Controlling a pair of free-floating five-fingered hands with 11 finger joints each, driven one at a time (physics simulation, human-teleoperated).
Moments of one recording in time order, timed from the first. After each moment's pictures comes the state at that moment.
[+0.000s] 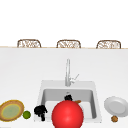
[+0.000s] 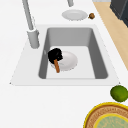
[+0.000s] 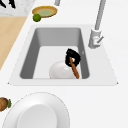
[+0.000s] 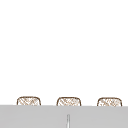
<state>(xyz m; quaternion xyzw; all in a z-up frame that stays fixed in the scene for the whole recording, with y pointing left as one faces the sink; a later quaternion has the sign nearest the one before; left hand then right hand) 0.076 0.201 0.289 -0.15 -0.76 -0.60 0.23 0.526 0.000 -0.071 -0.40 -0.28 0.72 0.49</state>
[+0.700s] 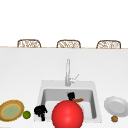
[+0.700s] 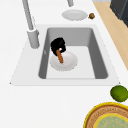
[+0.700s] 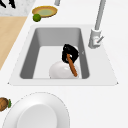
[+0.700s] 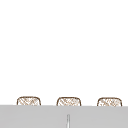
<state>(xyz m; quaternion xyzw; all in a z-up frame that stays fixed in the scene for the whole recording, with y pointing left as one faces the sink) 0.076 0.201 0.289 -0.15 -0.76 -0.60 0.23 0.502 -0.037 -0.006 -0.38 -0.33 0.70 0.51</state>
